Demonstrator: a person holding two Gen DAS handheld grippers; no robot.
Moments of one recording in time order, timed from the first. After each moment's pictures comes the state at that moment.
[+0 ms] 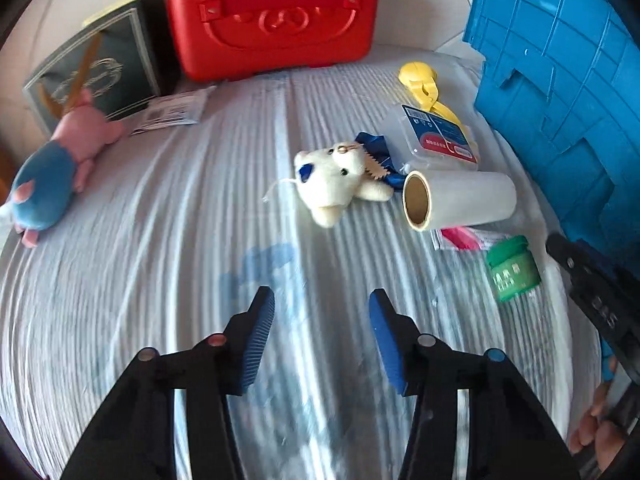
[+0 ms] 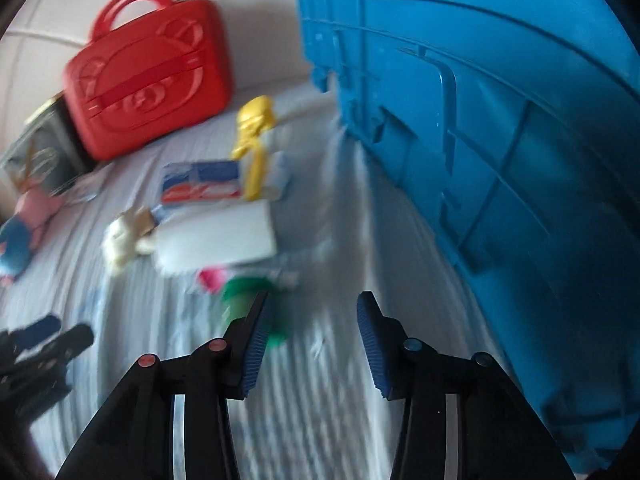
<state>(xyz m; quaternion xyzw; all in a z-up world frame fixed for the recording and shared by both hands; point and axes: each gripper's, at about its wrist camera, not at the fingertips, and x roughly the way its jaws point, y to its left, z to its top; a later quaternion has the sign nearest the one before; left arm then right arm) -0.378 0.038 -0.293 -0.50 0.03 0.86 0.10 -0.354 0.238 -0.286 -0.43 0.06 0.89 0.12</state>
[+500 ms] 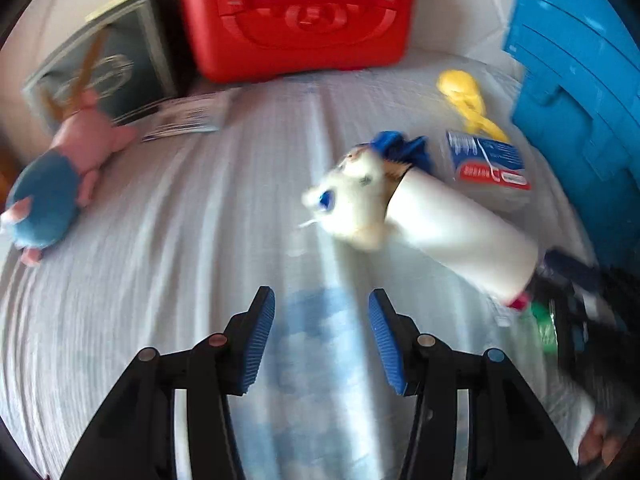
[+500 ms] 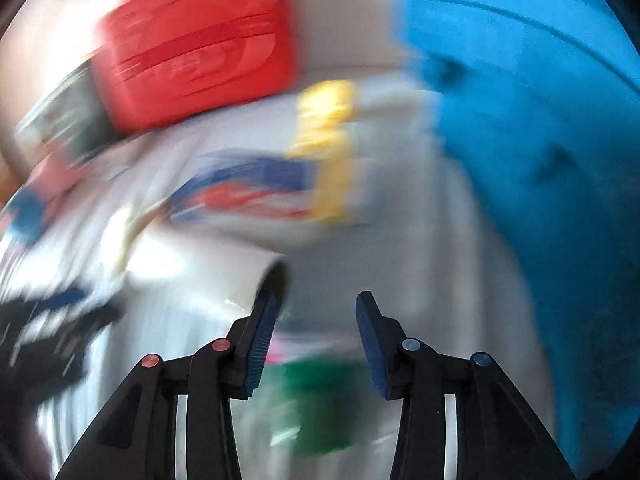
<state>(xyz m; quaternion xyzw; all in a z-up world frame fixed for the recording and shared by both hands) -0.410 0.001 -0.299 -0.50 0.03 0.86 0.06 -0.407 0.195 -0.302 -0.46 0.00 0.89 -0.07</state>
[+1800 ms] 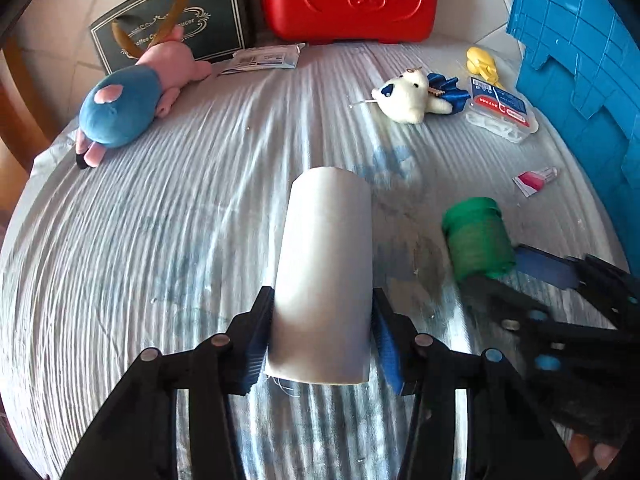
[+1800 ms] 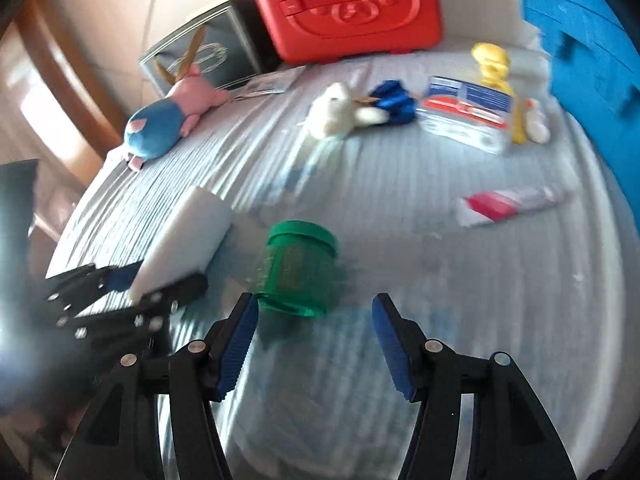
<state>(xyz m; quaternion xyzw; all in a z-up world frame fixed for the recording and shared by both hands) -0.307 -0.060 -0.312 -0.51 0.03 0.86 0.05 -0.337 0.098 -0.323 -0.48 0.04 0.86 -0.18</state>
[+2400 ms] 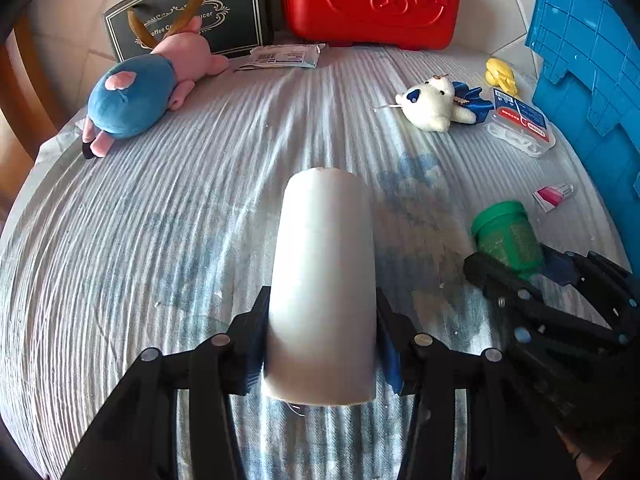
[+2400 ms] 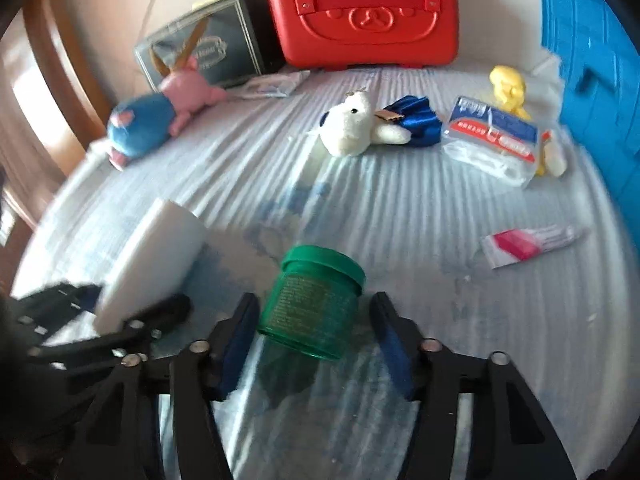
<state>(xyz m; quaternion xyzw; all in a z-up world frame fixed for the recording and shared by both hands) -0.316 -0.069 -0.321 -0.50 0.01 0.87 0.03 -0.348 0.075 -0.330 -0.46 -0.01 0.88 -0.13</state>
